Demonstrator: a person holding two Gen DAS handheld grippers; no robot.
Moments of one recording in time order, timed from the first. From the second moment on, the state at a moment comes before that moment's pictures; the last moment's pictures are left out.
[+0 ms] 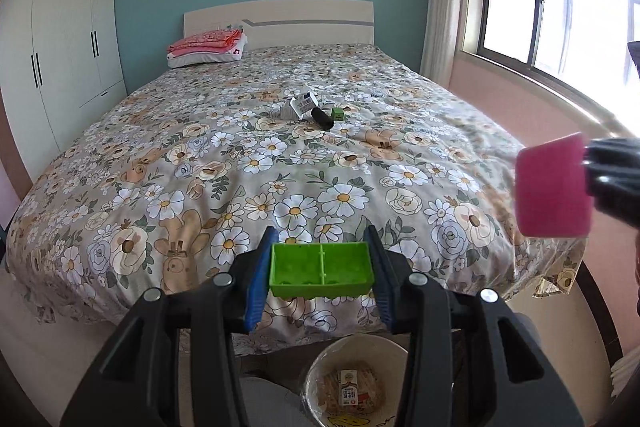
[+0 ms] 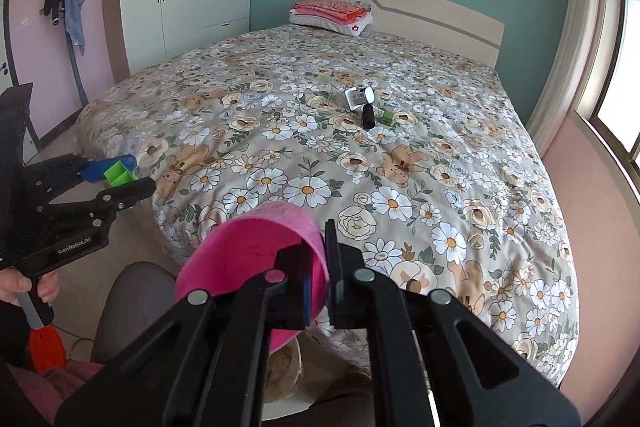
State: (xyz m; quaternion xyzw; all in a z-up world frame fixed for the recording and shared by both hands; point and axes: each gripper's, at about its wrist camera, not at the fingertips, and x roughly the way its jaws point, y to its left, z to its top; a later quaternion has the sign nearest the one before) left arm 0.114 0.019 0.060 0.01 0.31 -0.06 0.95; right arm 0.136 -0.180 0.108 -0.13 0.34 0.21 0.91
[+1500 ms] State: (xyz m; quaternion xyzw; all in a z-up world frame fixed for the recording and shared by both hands) left arm 0.149 -0.016 -0.246 0.01 0.63 -0.11 0.77; right arm 0.142 -0.130 -0.274 -0.08 0.67 0.23 0.70
